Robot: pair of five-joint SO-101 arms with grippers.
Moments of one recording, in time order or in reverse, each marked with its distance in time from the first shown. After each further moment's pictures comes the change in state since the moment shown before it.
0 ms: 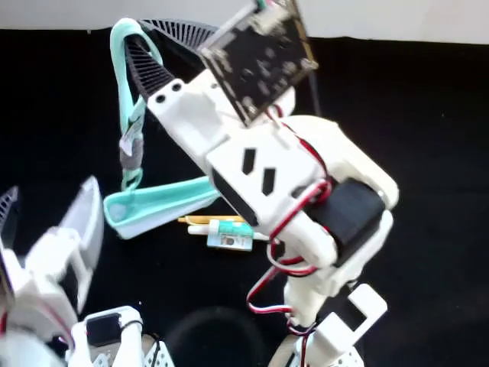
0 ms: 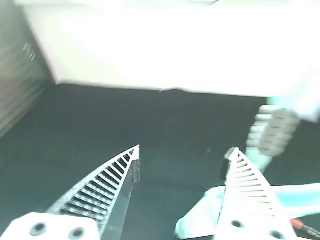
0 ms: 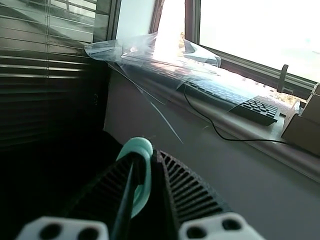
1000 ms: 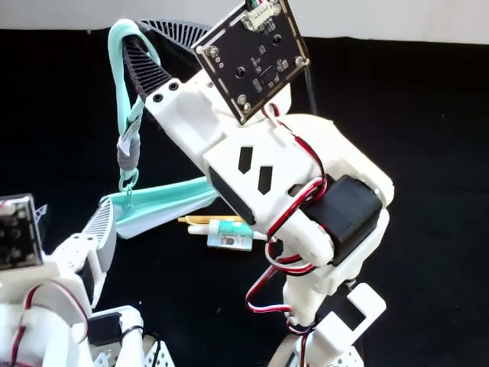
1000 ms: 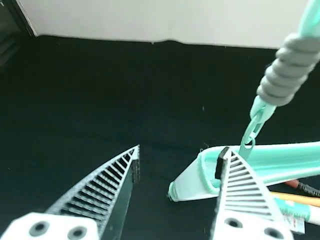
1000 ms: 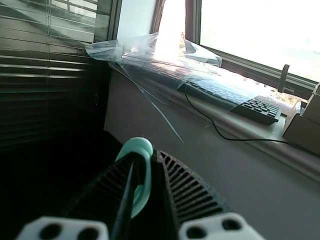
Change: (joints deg) left arm -1.3 -6.4 18.5 0.0 0.0; right arm 0.0 0.3 0.0 0.0 0.0
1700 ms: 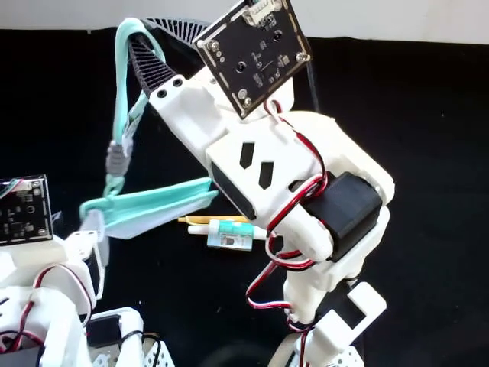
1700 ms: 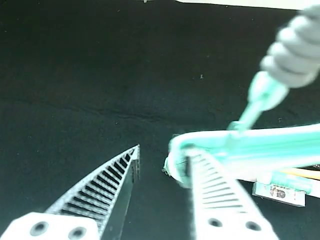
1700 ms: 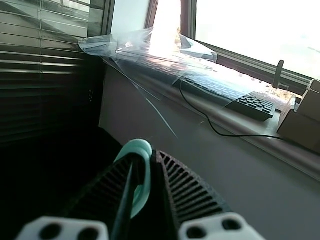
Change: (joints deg) left arm 0.1 -0.1 11.1 -0.4 0.3; right arm 1.2 0.1 0.0 0.0 0.2
